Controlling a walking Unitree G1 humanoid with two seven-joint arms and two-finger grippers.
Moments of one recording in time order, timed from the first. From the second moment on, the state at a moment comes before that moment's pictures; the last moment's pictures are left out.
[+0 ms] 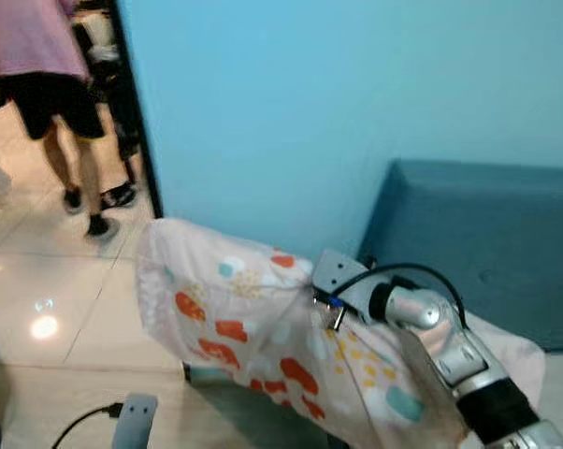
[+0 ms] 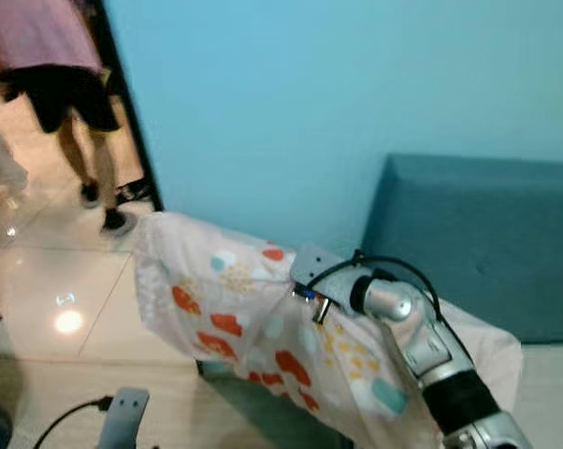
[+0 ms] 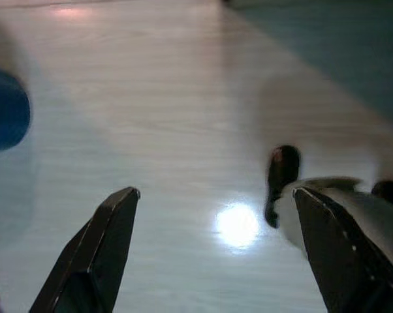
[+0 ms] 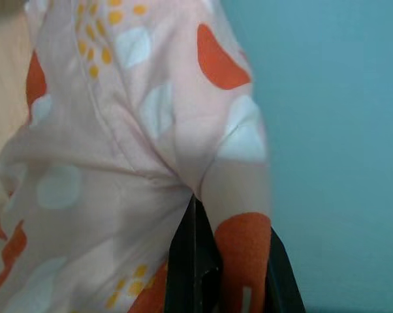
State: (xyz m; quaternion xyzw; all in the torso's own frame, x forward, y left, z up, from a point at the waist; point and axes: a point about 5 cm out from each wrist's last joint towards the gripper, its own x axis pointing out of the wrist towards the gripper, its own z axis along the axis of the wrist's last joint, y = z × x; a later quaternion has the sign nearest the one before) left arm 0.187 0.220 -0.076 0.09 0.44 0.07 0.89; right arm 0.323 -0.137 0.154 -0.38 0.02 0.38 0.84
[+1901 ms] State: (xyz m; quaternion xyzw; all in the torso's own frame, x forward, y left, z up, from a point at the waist) left arm 0.190 0.210 -0.076 0.08 0.44 0.05 0.90; right arm 0.347 -0.223 0.176 -0.51 0.08 0.17 0.84
